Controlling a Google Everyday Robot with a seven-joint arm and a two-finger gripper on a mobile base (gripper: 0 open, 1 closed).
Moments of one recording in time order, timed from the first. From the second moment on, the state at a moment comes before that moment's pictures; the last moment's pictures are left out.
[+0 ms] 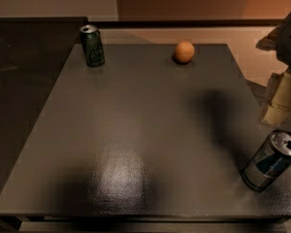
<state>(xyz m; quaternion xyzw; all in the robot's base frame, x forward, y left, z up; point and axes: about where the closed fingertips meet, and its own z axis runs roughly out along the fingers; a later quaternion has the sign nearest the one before) 0.438 -0.217 0.976 -0.60 0.78 -0.03 0.16</state>
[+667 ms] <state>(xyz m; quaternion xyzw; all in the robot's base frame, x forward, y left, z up) 0.432 -0.218 0.984 -0.61 0.78 -0.02 0.17</state>
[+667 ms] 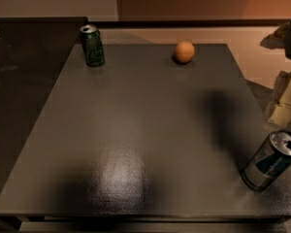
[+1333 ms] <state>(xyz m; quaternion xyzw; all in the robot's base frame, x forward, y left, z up) 0.408 -0.230 0.991 -0.61 0.77 0.04 0.20</state>
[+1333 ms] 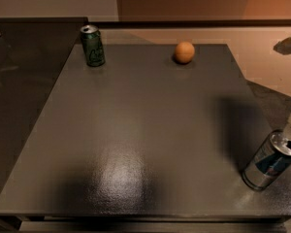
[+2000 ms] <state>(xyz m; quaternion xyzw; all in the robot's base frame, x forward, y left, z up) 0.381 -0.251 0.967 -0.62 0.75 0.09 0.23</state>
